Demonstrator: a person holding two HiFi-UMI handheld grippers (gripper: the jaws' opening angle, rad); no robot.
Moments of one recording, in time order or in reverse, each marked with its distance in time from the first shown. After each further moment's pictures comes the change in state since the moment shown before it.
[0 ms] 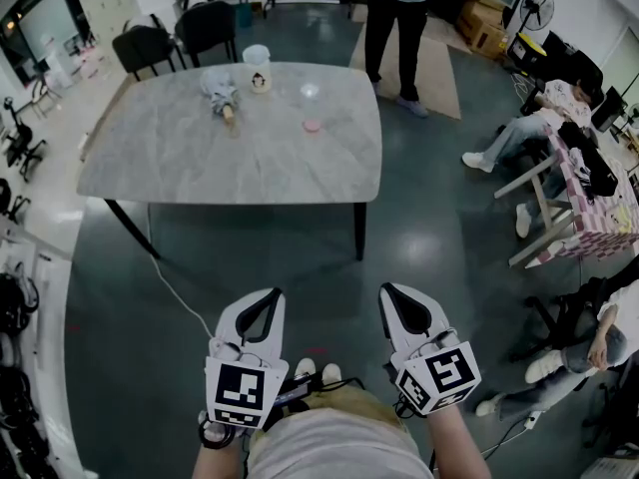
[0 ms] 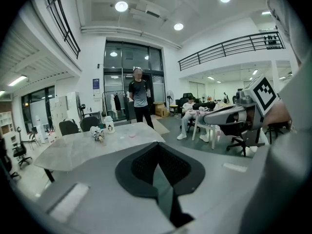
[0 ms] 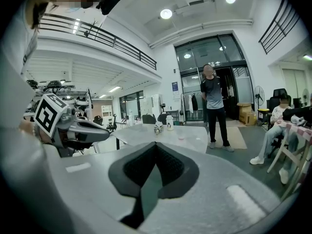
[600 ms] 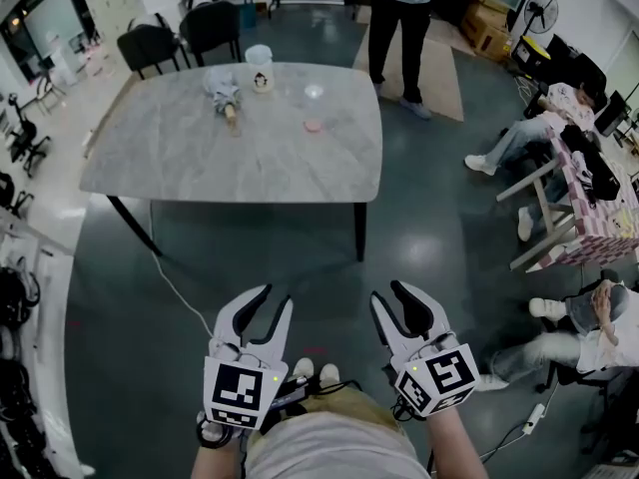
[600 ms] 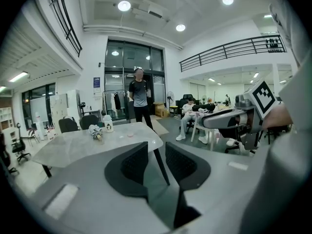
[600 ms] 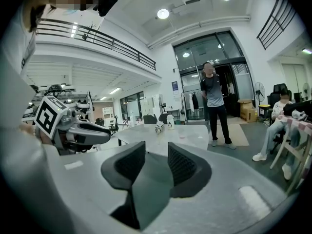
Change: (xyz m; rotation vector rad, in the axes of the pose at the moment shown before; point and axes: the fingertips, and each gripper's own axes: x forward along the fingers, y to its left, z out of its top) left arm -0.002 -0.011 0.002 -0.027 -0.002 -0.005; right arm -0.008 -0.004 -0.002 0.032 0.003 0.020
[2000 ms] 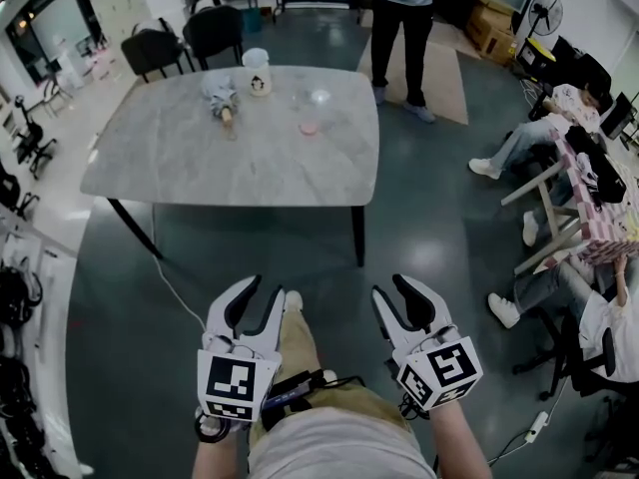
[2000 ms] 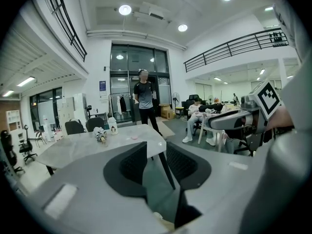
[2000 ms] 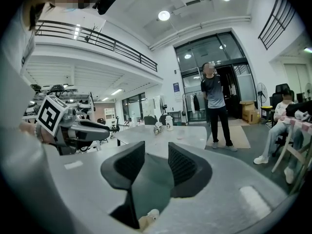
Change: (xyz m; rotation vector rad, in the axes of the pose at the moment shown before) left arm 0.023 0.005 0.006 0.003 -0.022 0.087; right arm 0.006 -0.033 -0.003 -0.014 -0.020 0.025
